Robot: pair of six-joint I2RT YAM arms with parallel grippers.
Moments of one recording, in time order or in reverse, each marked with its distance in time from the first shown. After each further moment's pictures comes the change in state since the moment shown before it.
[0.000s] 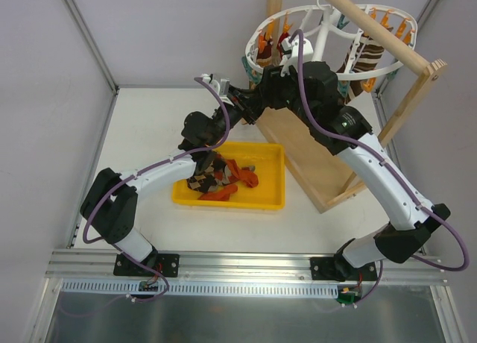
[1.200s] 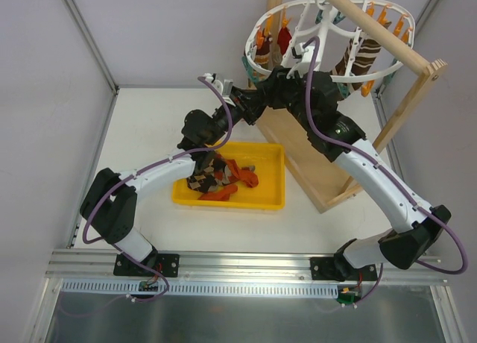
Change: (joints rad) left arm 0.006 -0.002 0.006 -0.045 0.034 0.057; right arm -0.043 -0.049 -0.214 0.271 -0.024 0.153
